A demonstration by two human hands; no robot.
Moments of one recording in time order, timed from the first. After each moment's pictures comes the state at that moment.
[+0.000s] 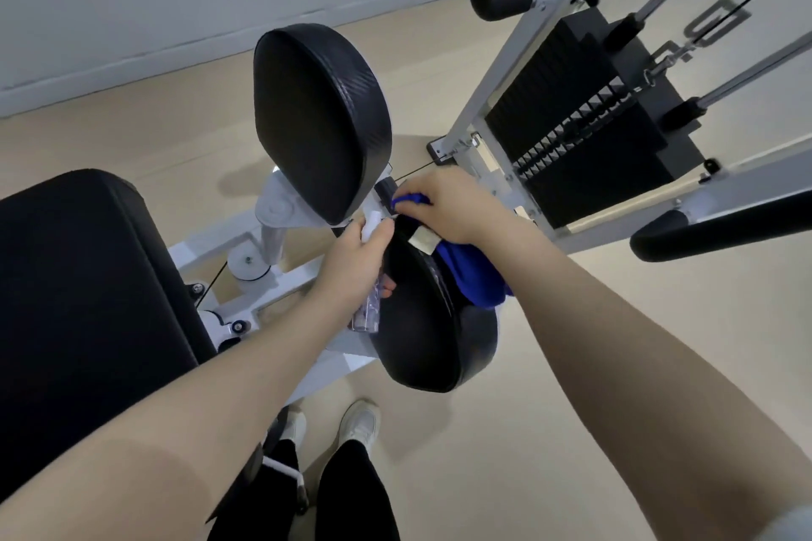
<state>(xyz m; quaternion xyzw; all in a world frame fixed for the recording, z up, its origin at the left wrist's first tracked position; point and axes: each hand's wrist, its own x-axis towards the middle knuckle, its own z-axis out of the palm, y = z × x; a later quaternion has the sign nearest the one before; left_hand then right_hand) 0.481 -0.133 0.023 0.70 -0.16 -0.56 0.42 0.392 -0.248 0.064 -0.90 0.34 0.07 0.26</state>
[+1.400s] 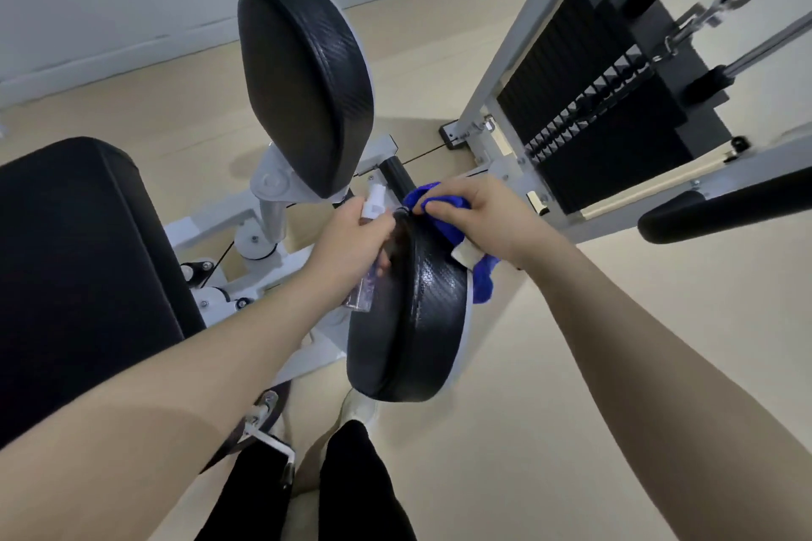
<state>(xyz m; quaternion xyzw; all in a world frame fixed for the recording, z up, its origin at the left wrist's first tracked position) 0.451 -0.131 0.025 0.72 -0.21 -0.52 0.41 0.320 -0.233 0.070 -0.81 0.39 0.04 0.43</state>
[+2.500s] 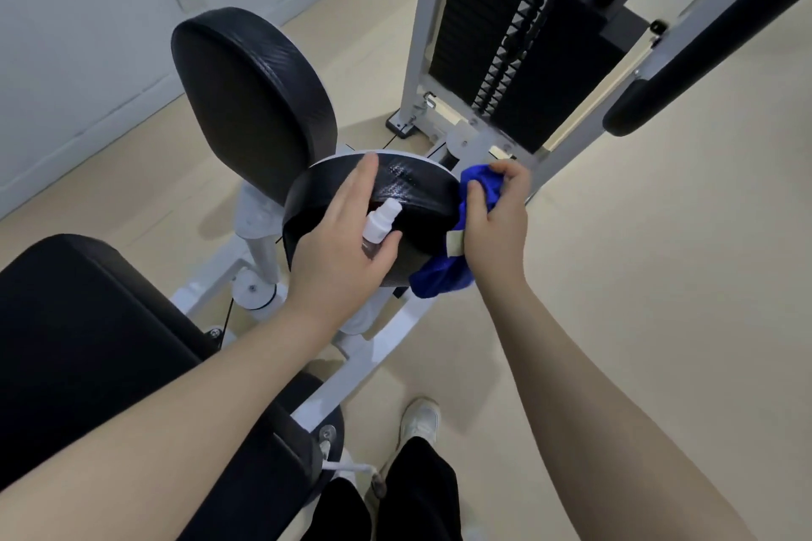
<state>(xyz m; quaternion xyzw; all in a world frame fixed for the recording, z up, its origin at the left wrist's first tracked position) 0.484 -0.084 0.029 0.63 -0.67 -0.22 0.34 0.330 -0.129 0.023 -0.52 0.68 -0.42 0.32</state>
